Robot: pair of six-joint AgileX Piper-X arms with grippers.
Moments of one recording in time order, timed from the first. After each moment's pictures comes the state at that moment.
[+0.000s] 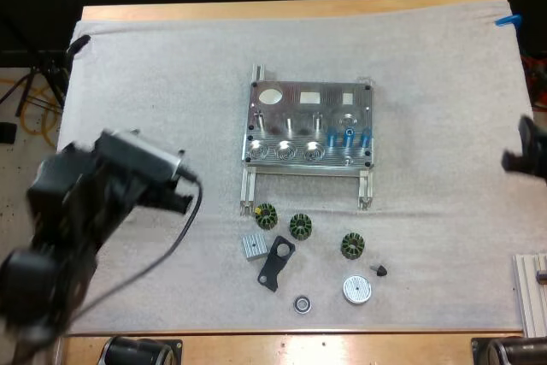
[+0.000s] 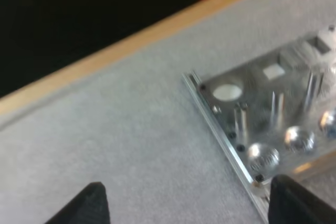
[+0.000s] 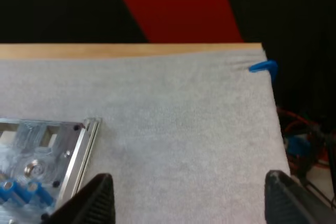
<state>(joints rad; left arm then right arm) -0.16 0.73 -1.05 0.94 0.10 -1.51 0.06 0.75 -1.11 0.95 0.03 -1.87</state>
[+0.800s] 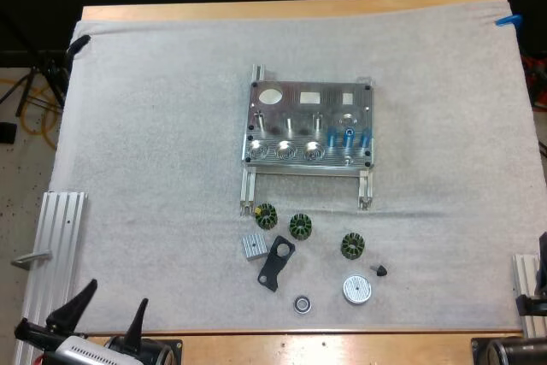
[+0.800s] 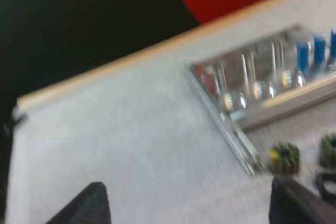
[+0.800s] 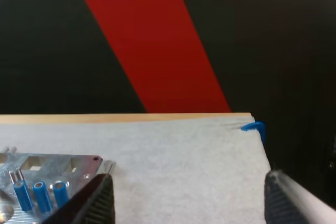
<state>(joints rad) -0.16 -0.02 -0.91 1.36 0.09 -1.53 0.06 -0.01 -0.75 0.96 0.02 -1.87</state>
